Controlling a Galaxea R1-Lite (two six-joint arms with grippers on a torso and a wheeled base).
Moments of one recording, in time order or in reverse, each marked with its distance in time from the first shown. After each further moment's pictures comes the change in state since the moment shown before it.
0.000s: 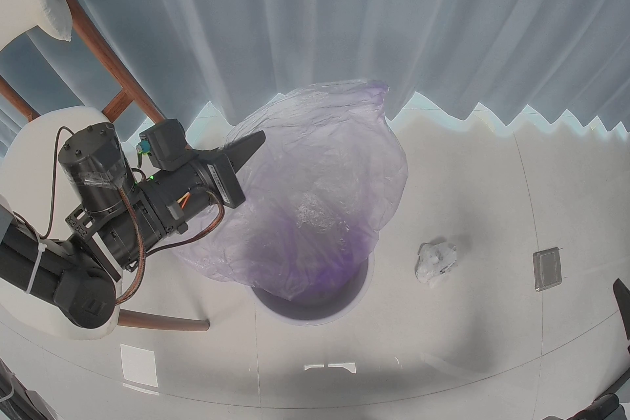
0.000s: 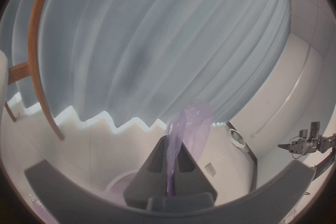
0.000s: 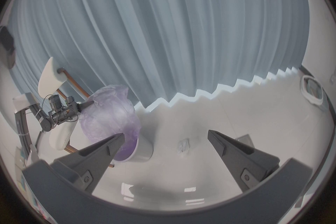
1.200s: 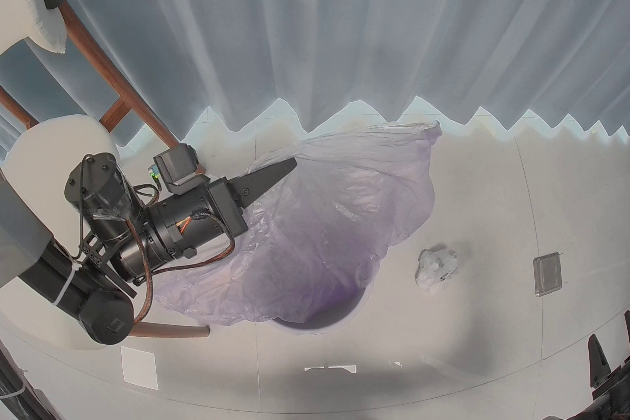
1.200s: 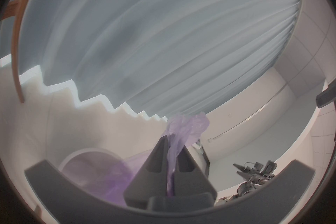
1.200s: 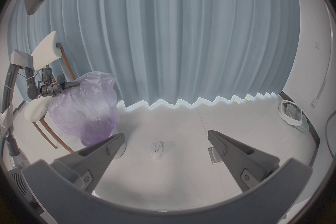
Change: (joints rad) left arm 0.001 0.106 0.086 -0.304 -0.309 -0.325; right arm 0.083 -0.333 0.256 0.074 -0.235 -0.121
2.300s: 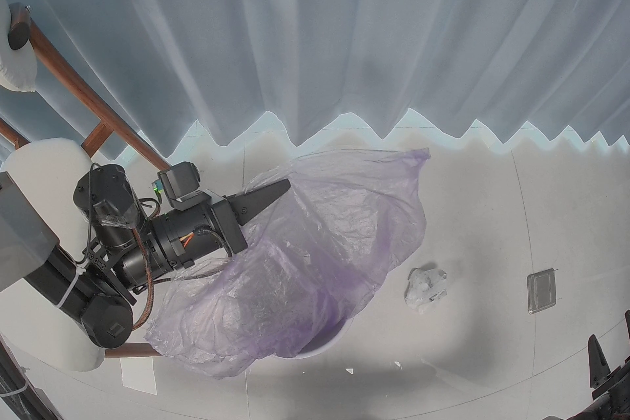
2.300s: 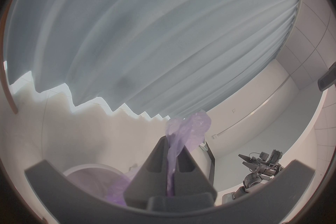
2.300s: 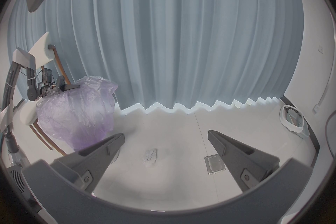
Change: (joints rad) left arm 0.026 0.019 0.040 0.045 0.001 0.095; right arm 0.000 0.000 0.000 0.001 -0.001 -0.017
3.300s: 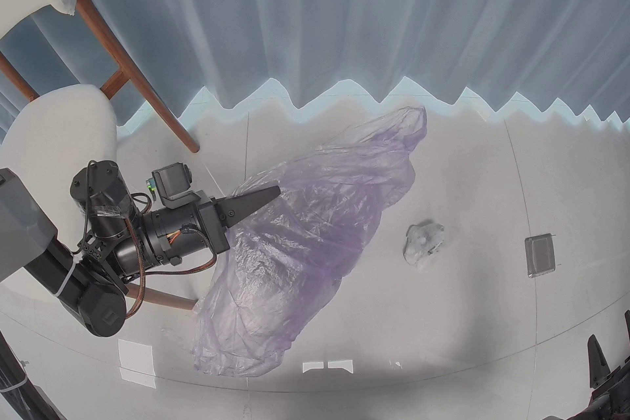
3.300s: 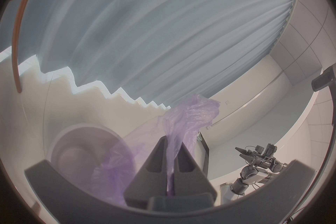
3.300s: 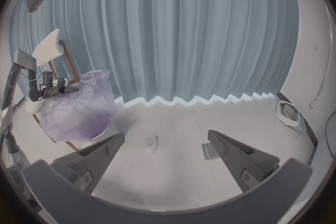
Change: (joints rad) left arm 0.079 0.017 -0.013 0.017 -0.163 -0.009; right arm 0.001 0.000 0.000 0.000 -0.001 -0.001
